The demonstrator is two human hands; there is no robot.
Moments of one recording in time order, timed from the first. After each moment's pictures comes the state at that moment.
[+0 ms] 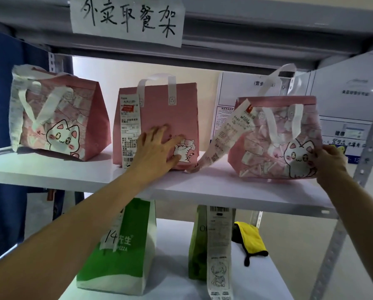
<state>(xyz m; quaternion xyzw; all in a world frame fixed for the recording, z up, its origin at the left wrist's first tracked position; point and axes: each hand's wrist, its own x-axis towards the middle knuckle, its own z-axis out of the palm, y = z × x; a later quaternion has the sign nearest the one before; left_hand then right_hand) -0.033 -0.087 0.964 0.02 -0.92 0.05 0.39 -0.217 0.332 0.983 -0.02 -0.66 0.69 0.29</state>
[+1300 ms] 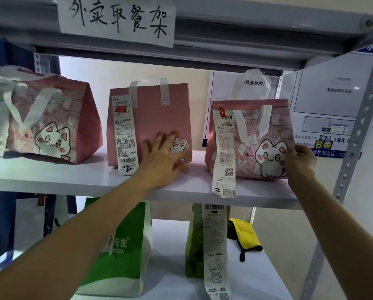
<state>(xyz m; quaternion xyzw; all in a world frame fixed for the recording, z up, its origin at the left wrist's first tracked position) -0.048 -0.067 0.950 -0.03 -0.94 0.06 0.34 -0.174 0.278 0.968 -0.01 -0.66 0.67 0.33</state>
